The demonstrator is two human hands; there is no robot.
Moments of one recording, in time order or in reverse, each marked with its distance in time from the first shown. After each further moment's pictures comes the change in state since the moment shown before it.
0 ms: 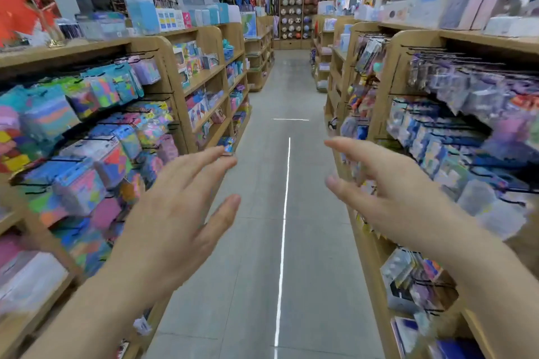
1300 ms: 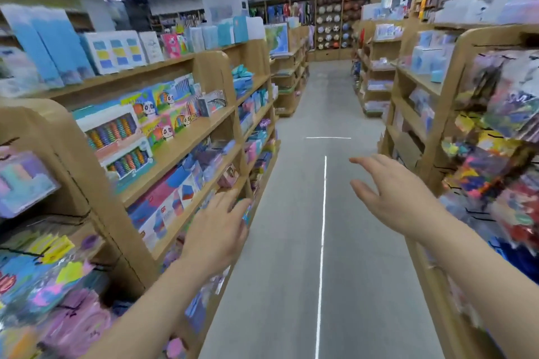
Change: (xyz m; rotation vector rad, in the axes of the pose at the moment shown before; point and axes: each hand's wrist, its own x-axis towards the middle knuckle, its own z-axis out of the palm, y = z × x) left_hand 0.687 -0.508 0.524 0.332 -0.283 -0.226; right_hand 0.831 0.534 0.269 -0.190 -0.078 0.093
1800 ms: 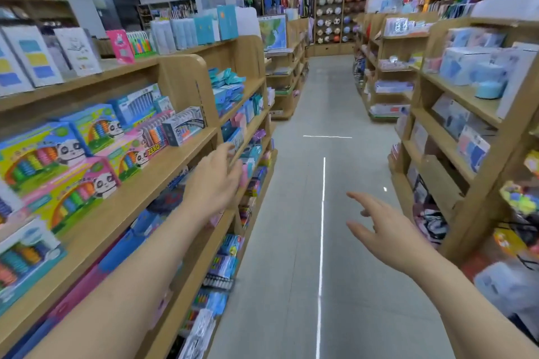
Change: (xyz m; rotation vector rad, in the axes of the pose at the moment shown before) left_hand 0.437 -0.104 0.095 -0.470 0.145 -0.197; right_hand 0.336 0.138 0.152 0.198 -0.198 0.131
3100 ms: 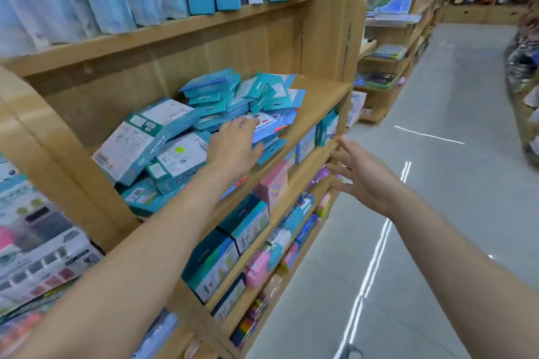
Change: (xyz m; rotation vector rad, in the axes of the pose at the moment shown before) left_hand 0.795 -0.309 0.294 0.500 0.002 -0.275; right_hand 1.012 0.060 0.136 1.122 -0.514 0.182
